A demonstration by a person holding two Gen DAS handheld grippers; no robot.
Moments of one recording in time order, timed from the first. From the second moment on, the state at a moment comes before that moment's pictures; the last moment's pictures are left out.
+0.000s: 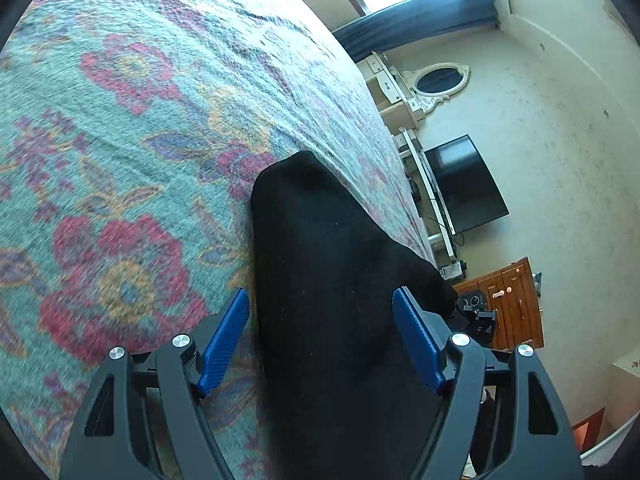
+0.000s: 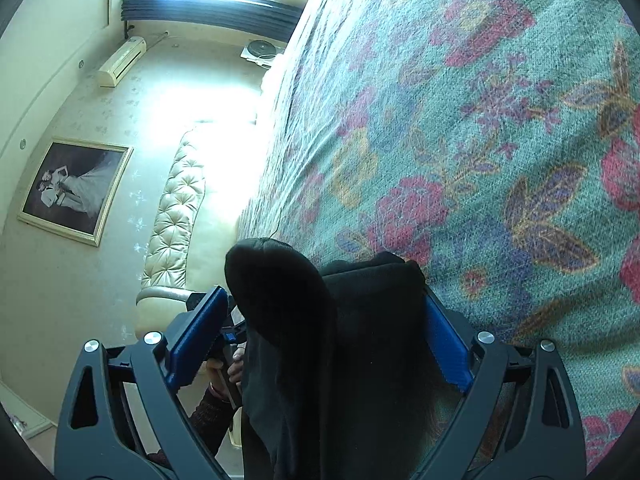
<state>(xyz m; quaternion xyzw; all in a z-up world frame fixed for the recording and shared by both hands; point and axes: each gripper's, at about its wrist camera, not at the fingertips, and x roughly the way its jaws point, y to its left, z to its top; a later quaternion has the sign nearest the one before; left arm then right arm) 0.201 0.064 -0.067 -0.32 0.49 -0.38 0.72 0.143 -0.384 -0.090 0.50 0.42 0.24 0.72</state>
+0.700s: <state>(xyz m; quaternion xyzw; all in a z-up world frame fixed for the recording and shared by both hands) 0.225 0.041 -0.071 -0.30 0.52 -0.32 0.73 0.129 -0.400 -0.106 0.48 0.43 0.21 0.73</state>
